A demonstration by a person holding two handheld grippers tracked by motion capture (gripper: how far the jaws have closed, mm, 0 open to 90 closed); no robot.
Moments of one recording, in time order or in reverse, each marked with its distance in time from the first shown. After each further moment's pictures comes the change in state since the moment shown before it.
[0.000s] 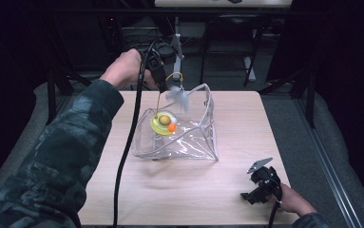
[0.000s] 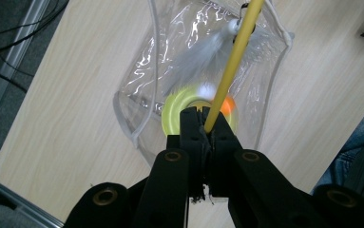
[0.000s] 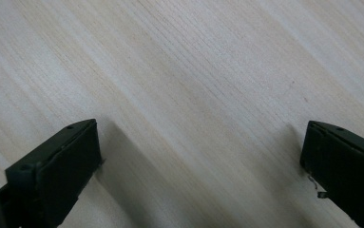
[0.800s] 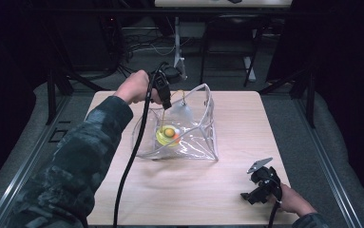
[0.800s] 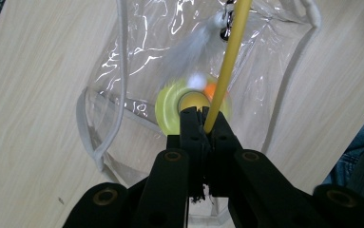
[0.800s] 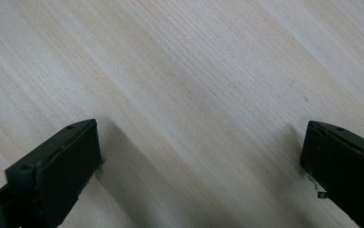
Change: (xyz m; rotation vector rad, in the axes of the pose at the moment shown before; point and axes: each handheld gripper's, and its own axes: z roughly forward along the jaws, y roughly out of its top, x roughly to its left) left arm -0.001 -0.004 0.064 0.045 -0.067 -0.011; right arm 0.000 0.000 0.000 0.008 -0.006 -0.004
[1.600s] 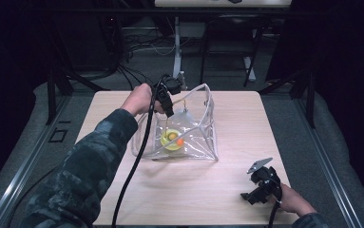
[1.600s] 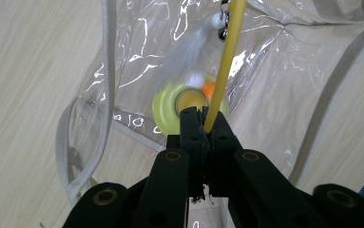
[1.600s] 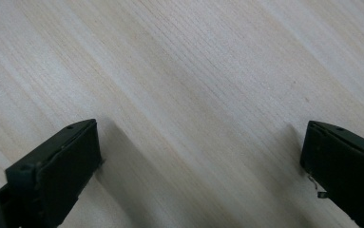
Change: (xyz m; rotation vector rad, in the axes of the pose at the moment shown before) left arm 0.003 -0.006 0.043 -0.058 0.010 -0.026; right arm 0.001 0.000 0.001 -0.012 0.002 0.004
